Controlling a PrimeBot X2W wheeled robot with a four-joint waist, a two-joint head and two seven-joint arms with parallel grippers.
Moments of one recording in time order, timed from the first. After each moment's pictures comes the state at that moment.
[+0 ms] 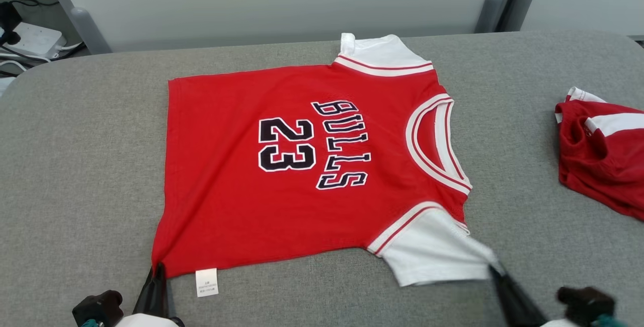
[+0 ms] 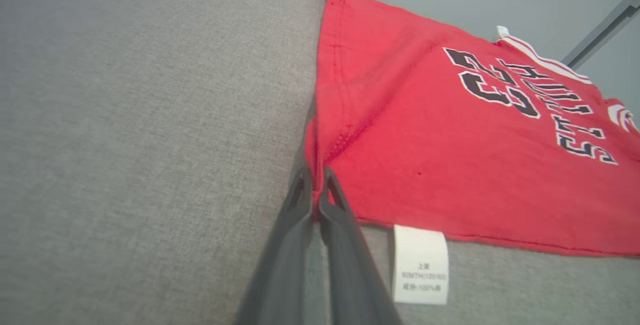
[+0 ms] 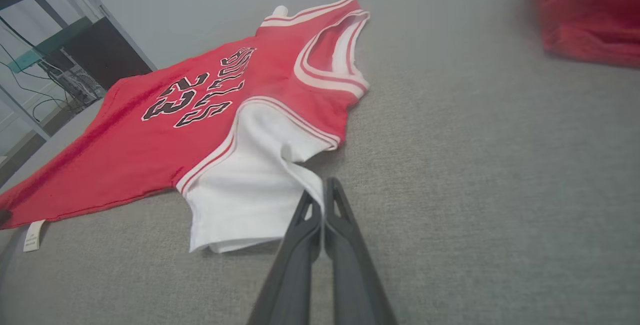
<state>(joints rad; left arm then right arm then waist) -0.05 0.04 0.06 0.56 -0.38 -0.05 -0.25 0.09 -0.10 0.20 0.23 0.43 0.13 -0.18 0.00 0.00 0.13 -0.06</state>
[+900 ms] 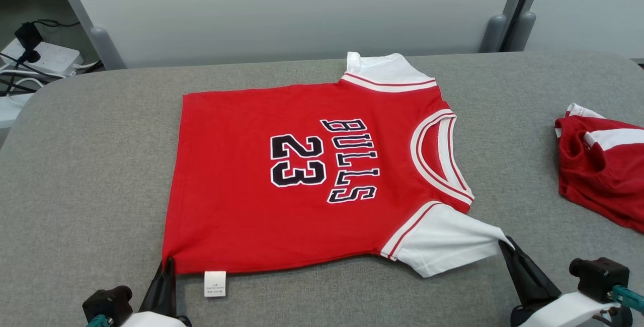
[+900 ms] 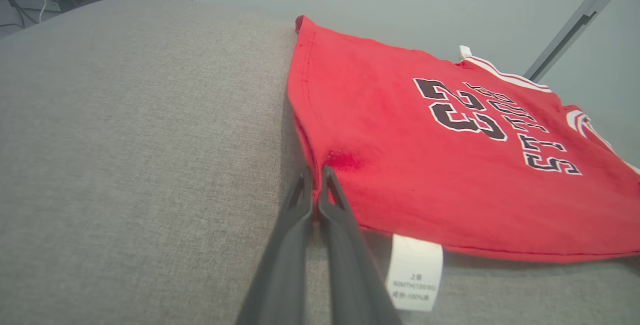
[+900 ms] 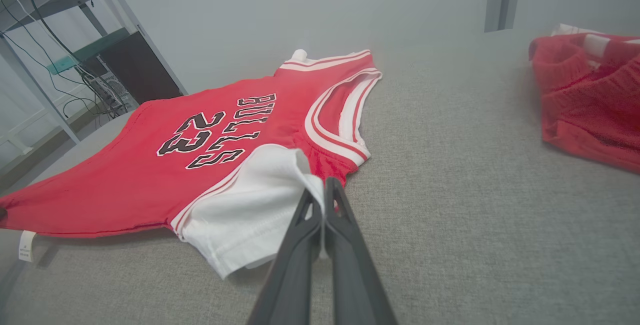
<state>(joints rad) -0.05 0.04 0.05 0.53 -0.32 -0.10 -0.25 -0.06 -0.32 0.38 0.32 0.65 0.13 -0.25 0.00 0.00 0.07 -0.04</state>
